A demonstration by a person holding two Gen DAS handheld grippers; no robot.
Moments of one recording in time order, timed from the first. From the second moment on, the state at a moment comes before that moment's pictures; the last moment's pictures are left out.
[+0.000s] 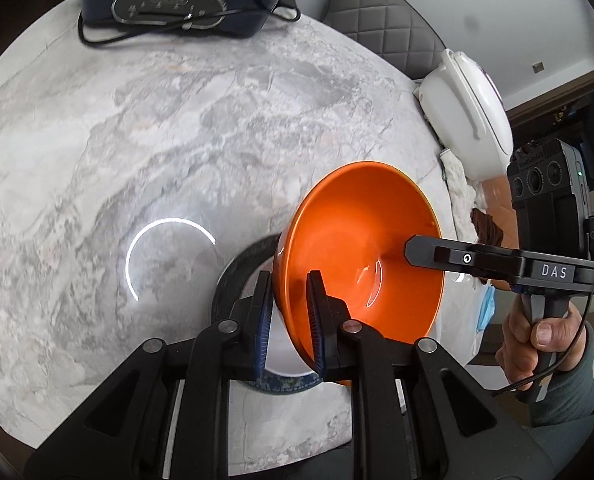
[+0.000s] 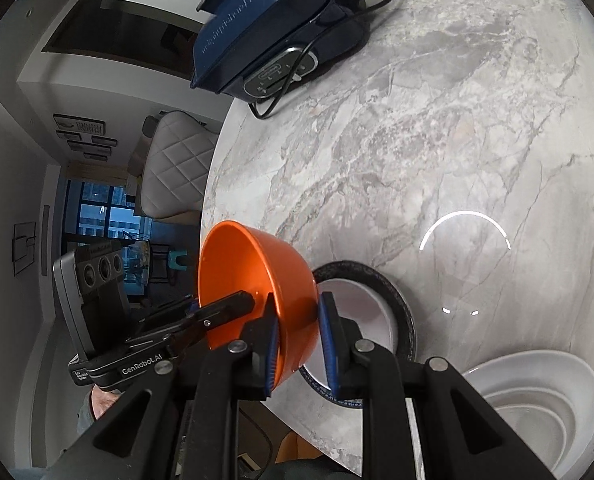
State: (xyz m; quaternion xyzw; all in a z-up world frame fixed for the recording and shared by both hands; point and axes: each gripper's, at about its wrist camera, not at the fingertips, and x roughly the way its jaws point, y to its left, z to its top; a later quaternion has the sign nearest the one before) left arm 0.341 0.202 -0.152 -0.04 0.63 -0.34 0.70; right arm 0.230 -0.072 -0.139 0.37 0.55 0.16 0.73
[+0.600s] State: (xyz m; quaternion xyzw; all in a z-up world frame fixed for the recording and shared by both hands) left arm 0.312 0.188 -0.214 0.00 0.66 -0.31 0.69; right arm 0.201 -0.059 -0.188 0.36 0.59 0.13 0.71
